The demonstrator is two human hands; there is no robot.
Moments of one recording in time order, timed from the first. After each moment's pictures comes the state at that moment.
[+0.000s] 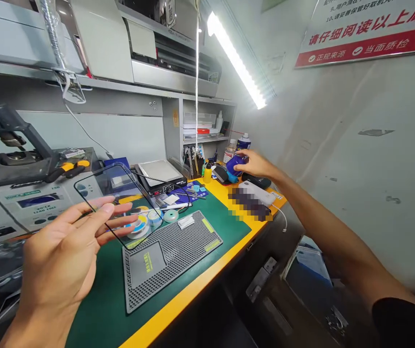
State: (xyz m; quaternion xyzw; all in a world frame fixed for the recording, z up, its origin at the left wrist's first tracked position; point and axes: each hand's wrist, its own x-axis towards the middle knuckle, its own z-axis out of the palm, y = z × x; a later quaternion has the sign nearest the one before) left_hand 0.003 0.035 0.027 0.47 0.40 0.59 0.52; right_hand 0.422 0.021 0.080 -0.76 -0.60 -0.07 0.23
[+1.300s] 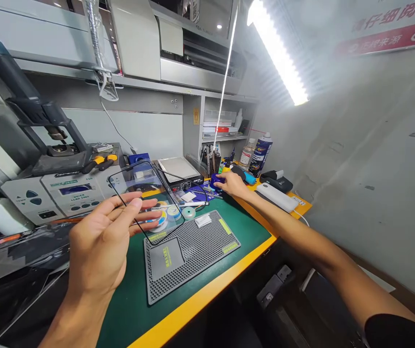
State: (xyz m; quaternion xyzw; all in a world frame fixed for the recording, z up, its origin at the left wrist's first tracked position) left_hand 0.008 0.030 0.029 0.45 0.41 0.60 0.52; right_hand 0.346 0.102 -0.016 -0.73 -0.65 0.00 0.19
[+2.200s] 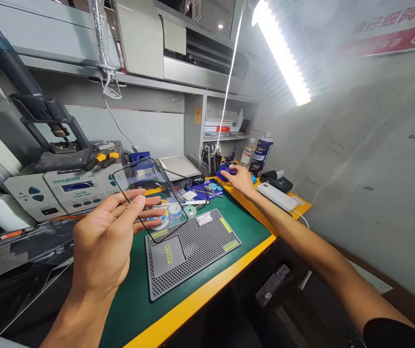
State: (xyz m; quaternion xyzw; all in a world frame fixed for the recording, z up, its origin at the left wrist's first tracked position) left_hand 0.009 0.028 0.030 0.46 0.40 0.60 0.52; right_hand 0.354 0.097 -0.013 -0.75 -0.45 0.08 0.47
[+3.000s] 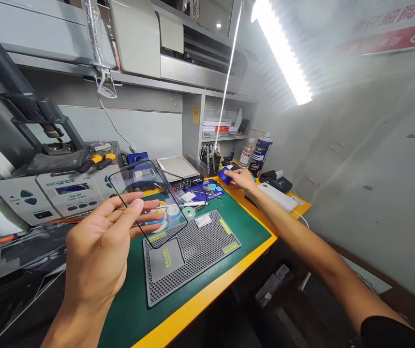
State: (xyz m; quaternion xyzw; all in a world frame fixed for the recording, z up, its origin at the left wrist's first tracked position) left_hand 0.008 0.024 0.031 0.46 0.41 0.59 0.53; right_hand 0.362 0.098 -0.009 -0.75 -0.36 0.28 0.47
